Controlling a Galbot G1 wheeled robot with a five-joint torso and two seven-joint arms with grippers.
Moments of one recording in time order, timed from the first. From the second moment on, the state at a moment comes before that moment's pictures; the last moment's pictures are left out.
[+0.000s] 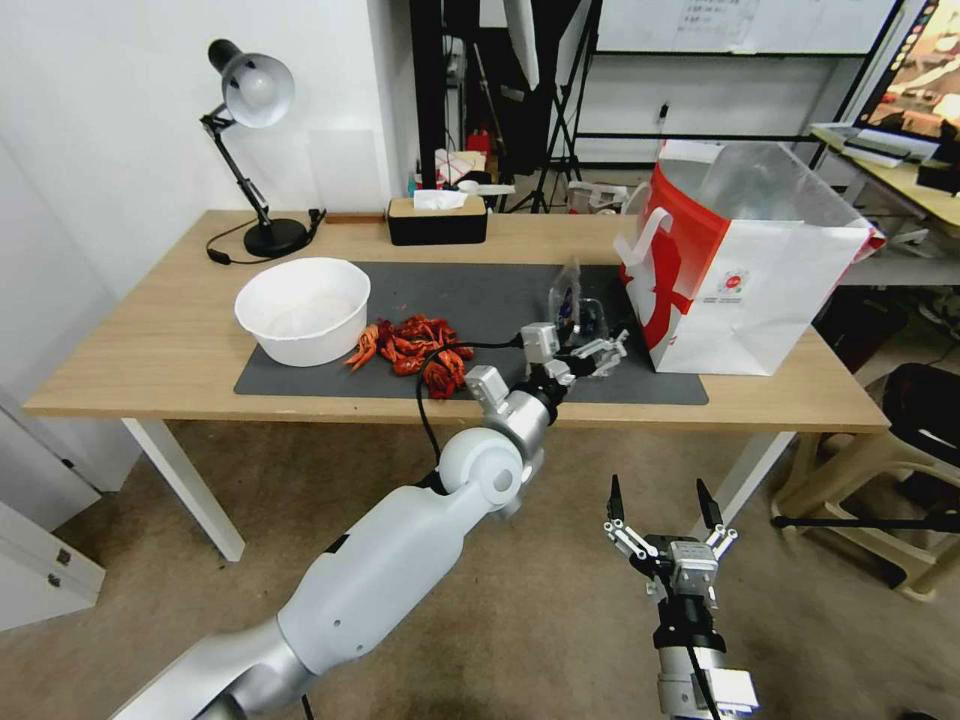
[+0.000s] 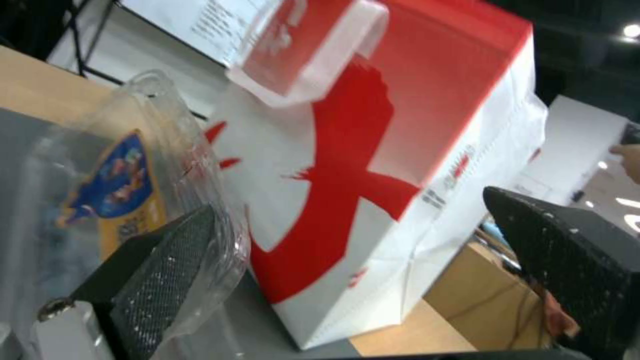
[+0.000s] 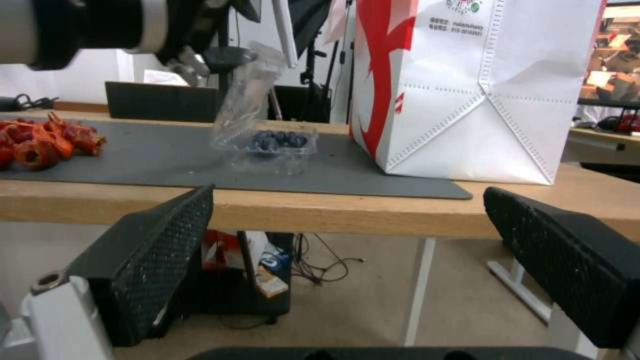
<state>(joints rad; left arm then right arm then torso) 0.62 -1.38 0.34 -1.57 -1.08 -0.07 -0.09 -1.78 1.45 0.40 2.02 -0.10 0.41 0.28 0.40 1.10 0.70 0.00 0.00</state>
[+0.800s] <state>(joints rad) 0.52 -1.46 0.29 -1.48 -1.36 0.21 -0.45 -1.76 1.46 0.38 2.03 -0.10 0.40 0.28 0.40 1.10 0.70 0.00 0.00</state>
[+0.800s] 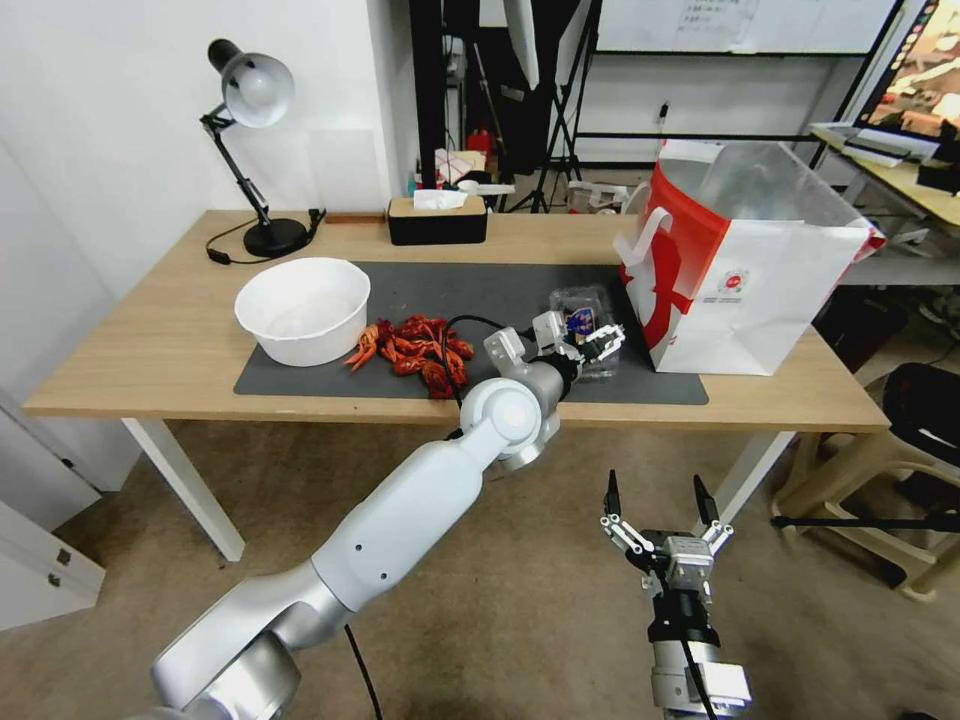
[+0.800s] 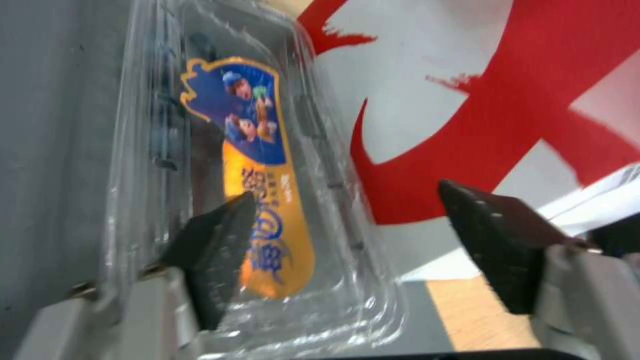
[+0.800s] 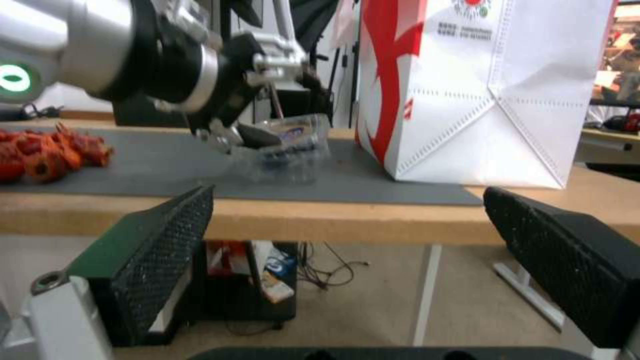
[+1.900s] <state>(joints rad) 0.50 -1.43 0.34 -1.49 -1.28 0.23 -0.46 -1.53 1.24 0.54 2.34 1.02 -0.02 0.28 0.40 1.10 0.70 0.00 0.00</state>
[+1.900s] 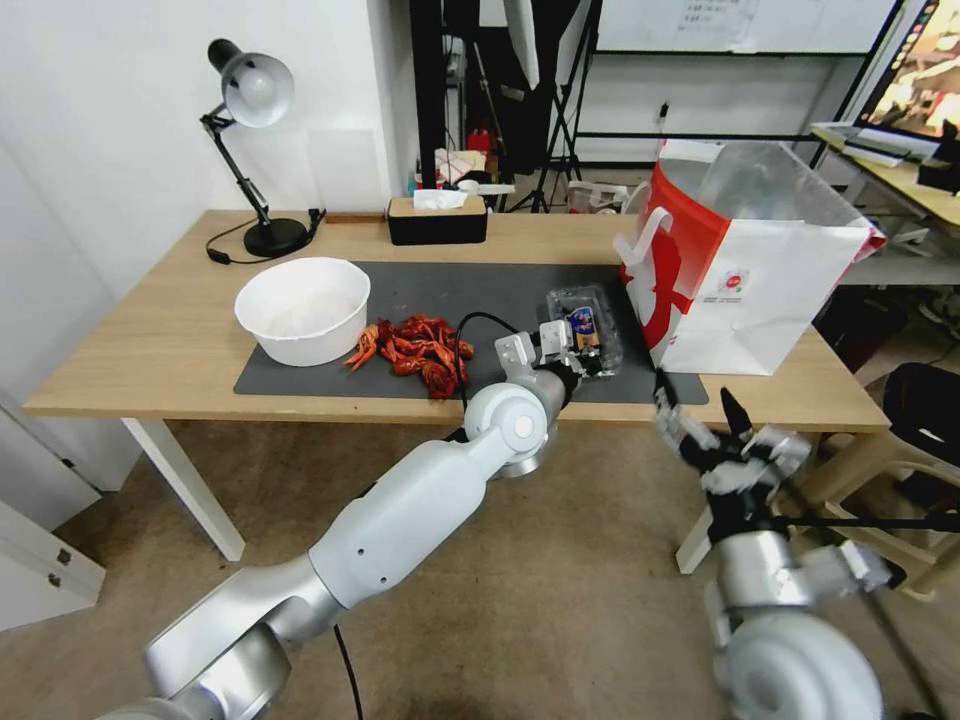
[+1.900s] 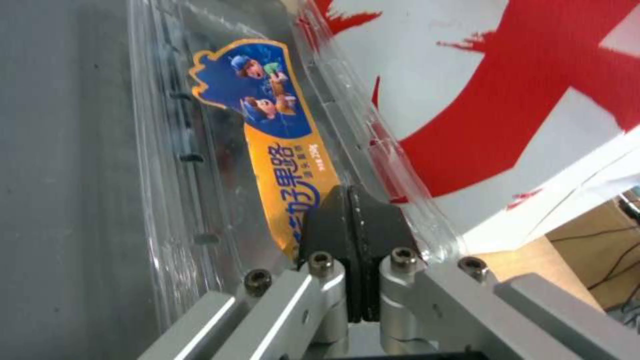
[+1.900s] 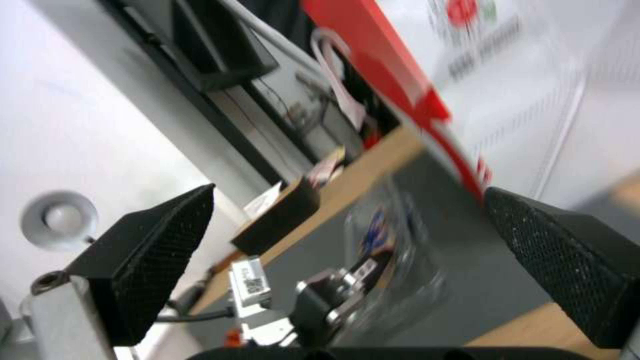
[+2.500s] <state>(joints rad) 0.53 -1.41 0.33 -1.50 -1.28 0.22 -0.46 -1.30 1.19 0.50 2.20 1.34 -0.18 0.47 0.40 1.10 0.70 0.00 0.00</state>
